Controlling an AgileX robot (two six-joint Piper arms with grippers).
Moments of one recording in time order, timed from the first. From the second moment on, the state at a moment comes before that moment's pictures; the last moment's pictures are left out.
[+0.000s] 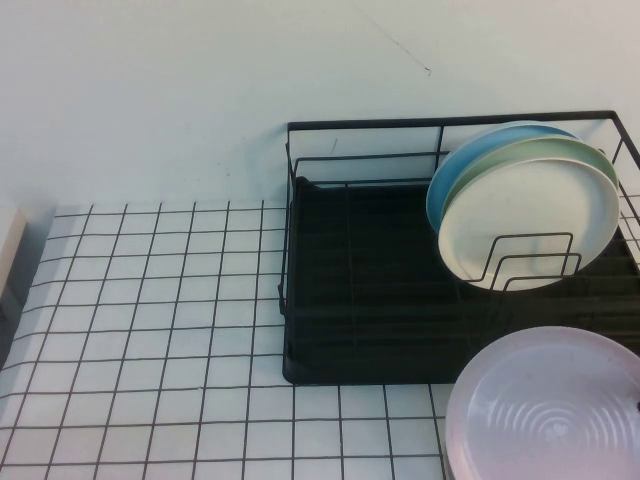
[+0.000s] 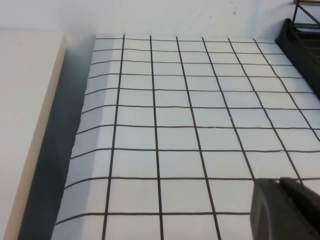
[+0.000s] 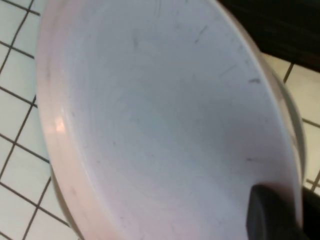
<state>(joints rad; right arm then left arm) -0.04 1.26 -0.66 0.61 0.81 -0.84 0.00 -0.01 0.02 -0.19 0.37 0.04</state>
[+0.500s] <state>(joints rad) -0.04 1.38 -0.68 0.61 0.77 -0.82 0.00 -0.01 0.02 -0.19 0.37 0.04</state>
